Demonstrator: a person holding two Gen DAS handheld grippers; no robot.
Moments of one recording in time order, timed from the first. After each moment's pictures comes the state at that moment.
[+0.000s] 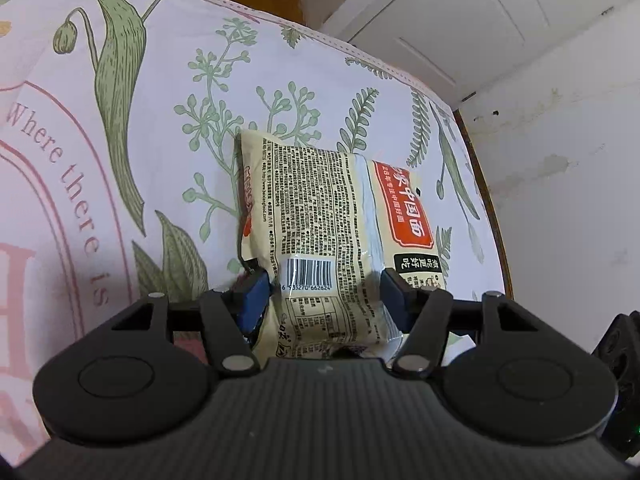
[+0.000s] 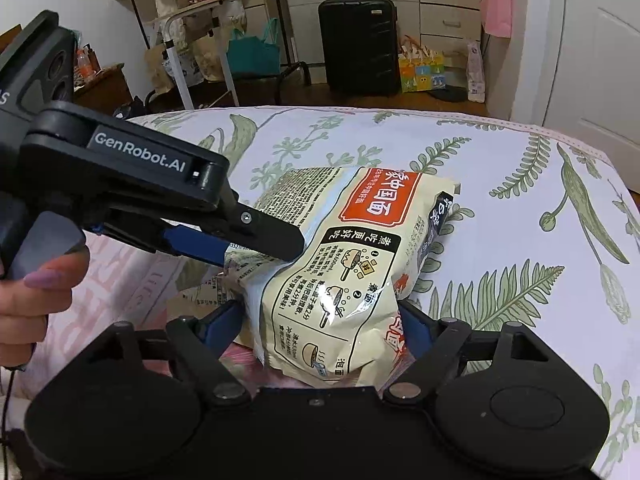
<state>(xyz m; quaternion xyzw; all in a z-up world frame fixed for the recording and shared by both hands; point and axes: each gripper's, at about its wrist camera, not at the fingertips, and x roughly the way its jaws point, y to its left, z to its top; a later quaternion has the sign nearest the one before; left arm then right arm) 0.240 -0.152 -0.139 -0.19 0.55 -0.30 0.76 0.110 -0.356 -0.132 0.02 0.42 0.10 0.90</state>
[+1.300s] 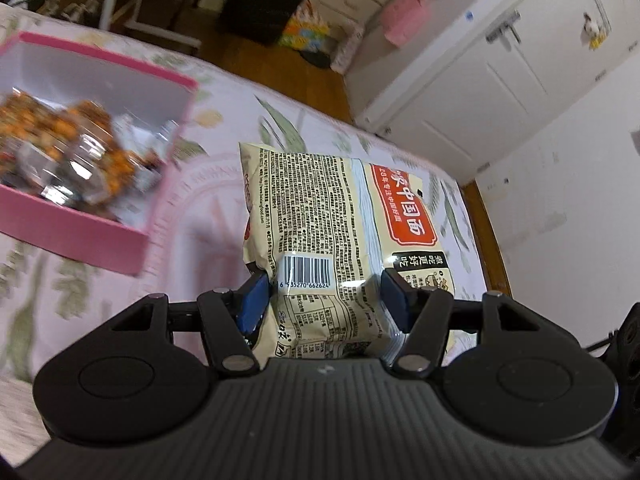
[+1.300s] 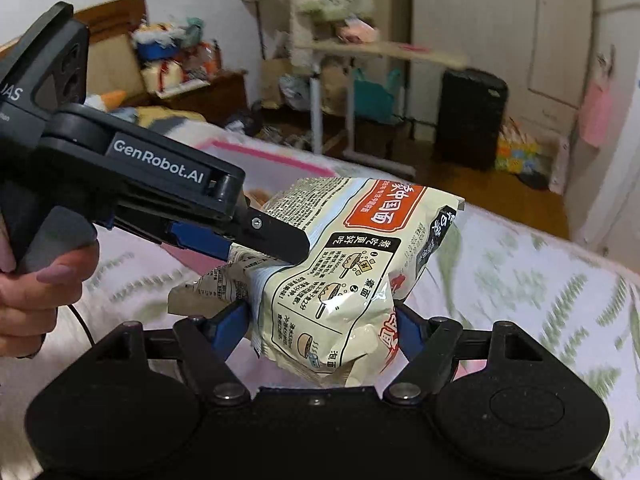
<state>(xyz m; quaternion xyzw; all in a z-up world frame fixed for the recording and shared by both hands) 0.118 0.098 0.006 -0.22 0.47 -0.22 0.83 0.030 -0.125 0.007 -0.06 0.36 0.21 0.91</state>
